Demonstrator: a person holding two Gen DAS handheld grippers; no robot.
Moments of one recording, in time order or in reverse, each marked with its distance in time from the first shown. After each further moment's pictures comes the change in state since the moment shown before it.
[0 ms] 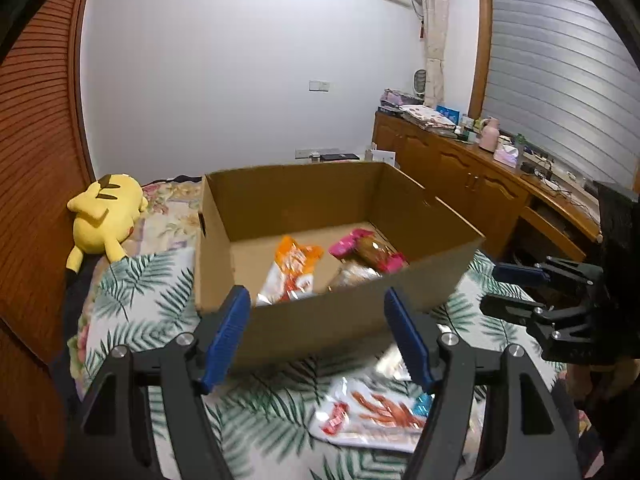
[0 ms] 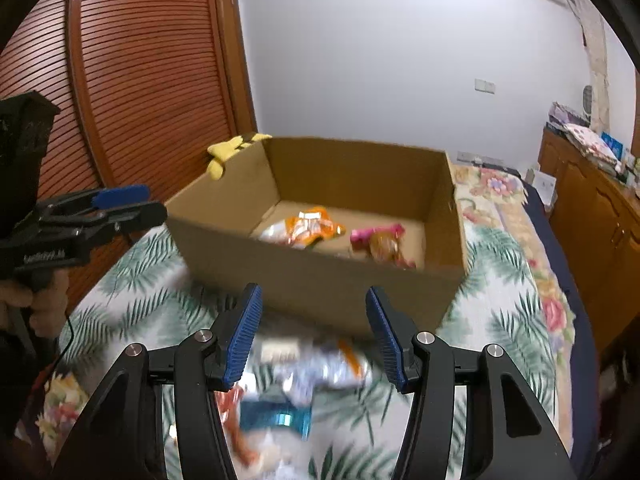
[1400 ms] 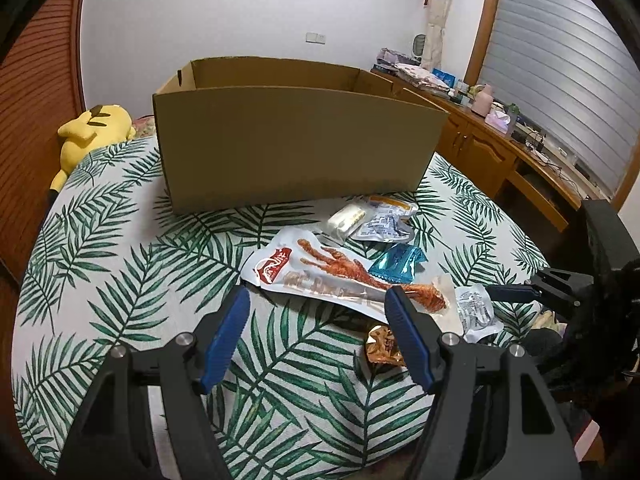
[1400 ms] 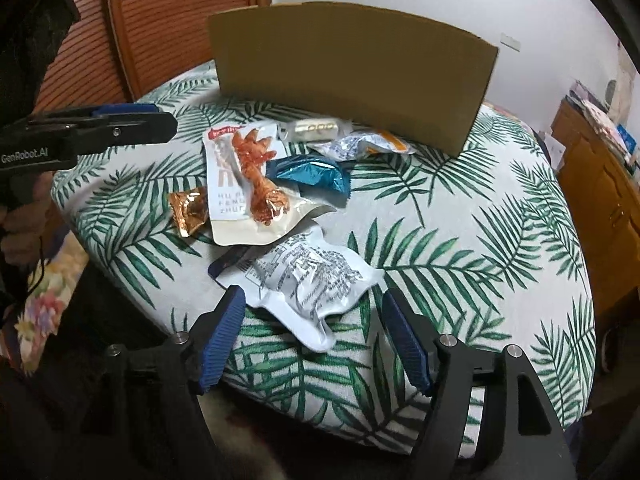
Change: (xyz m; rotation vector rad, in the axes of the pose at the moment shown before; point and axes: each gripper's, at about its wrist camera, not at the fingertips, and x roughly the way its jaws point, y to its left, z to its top) left arm -0.003 -0.039 -0.115 -0.076 0.151 -0.048; right arm 0.000 0.031 -0.141 -0.135 0.284 -0.010
